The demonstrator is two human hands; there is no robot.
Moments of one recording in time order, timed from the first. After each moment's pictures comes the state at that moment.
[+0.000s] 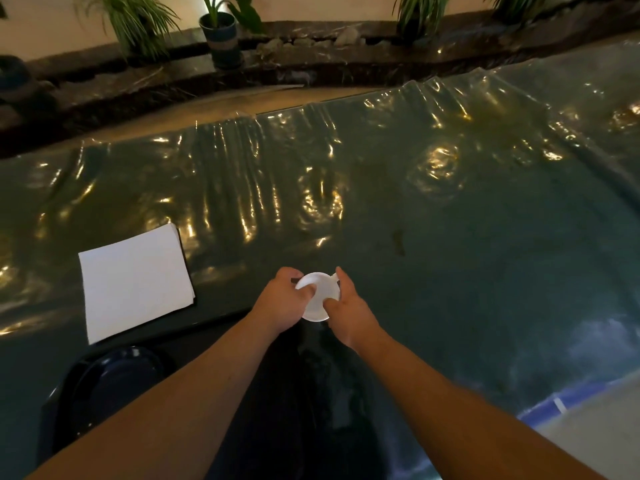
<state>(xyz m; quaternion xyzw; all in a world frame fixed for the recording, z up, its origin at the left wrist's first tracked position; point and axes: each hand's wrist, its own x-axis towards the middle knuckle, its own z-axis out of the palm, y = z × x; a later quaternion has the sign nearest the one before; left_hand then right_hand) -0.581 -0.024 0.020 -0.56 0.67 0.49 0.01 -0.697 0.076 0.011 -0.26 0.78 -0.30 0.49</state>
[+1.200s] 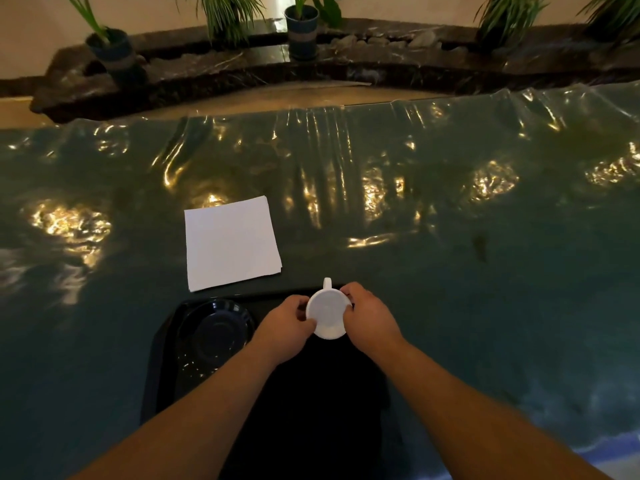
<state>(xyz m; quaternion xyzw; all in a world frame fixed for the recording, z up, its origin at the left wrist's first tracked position) -0.398 -0.019 0.001 -0.58 0.64 0.50 0.02 -0.573 0.039 -0.002 -0.46 0.79 -0.15 0.36</state>
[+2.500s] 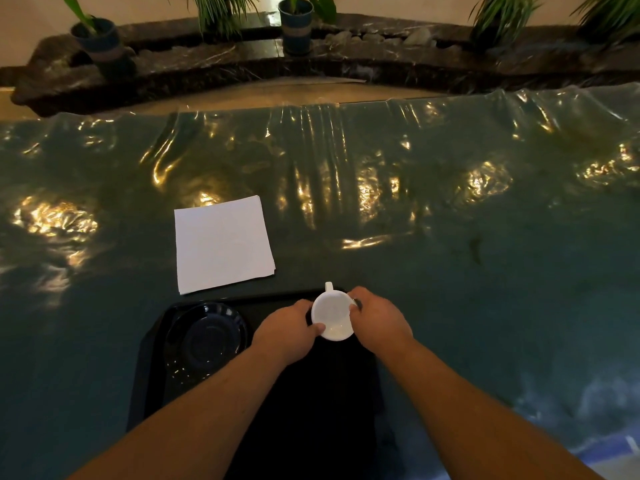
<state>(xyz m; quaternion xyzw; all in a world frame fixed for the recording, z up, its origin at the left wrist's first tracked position) -0.416 -0.023 -0.007 -0.53 0.75 0.37 0.11 -0.598 0.039 -0.009 -0.47 0.81 -0.06 0.34</state>
